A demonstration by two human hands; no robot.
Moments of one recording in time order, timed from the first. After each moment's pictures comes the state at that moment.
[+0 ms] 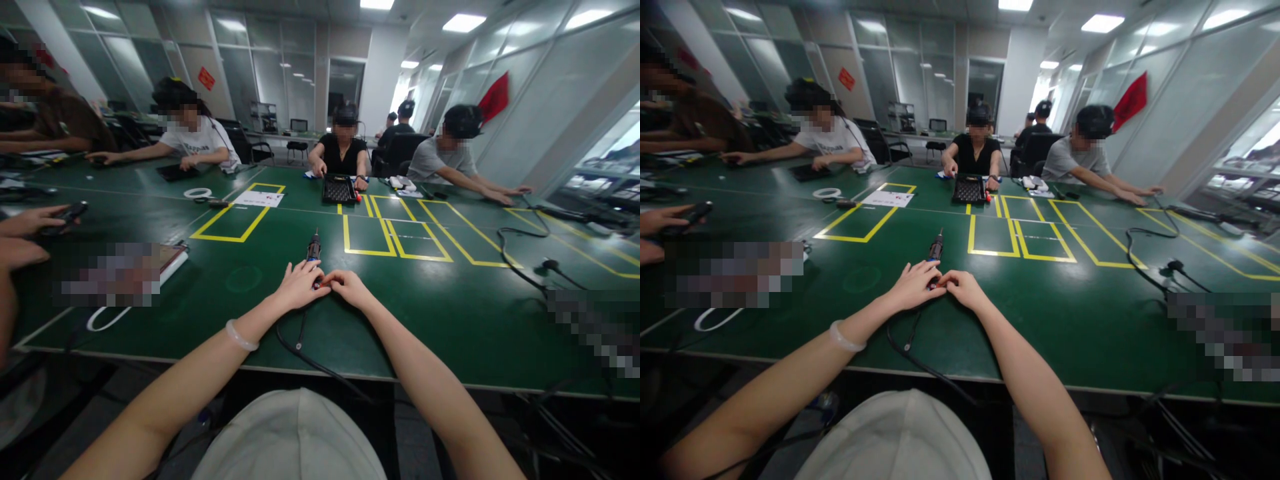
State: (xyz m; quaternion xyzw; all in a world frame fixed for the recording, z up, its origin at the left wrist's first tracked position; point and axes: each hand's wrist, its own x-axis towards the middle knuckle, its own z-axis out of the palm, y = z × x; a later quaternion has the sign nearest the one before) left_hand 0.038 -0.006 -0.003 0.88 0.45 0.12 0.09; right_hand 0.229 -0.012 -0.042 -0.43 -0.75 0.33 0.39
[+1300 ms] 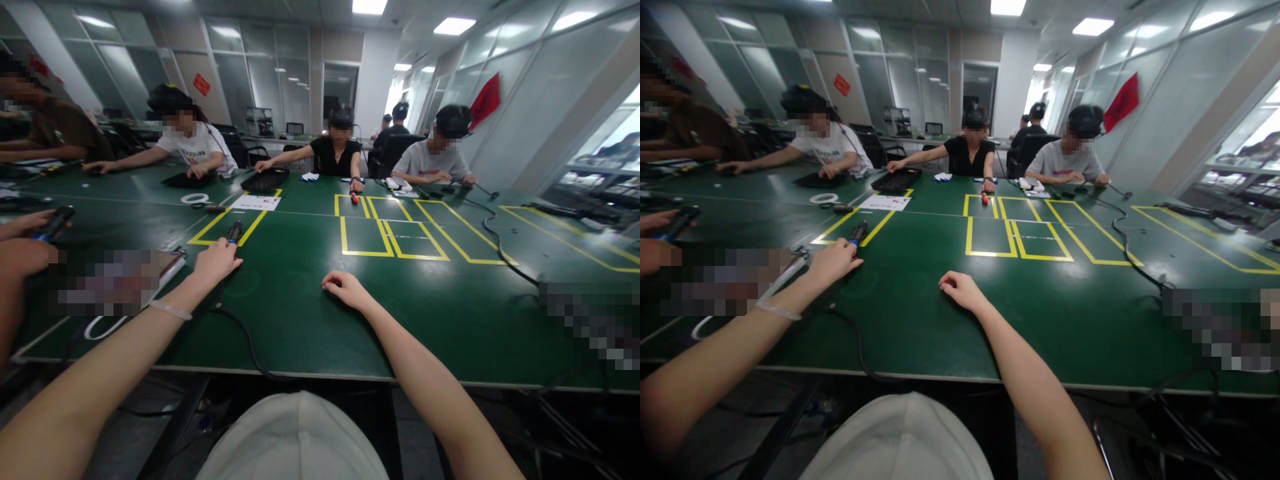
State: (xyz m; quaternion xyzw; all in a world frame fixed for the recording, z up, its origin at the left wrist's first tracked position) left_hand -0.134 0.085 0.013 0.76 0.63 0.00 -0.14; right_hand 0.230 -0.017 -0.037 -0.46 -0.74 0.33 0.37
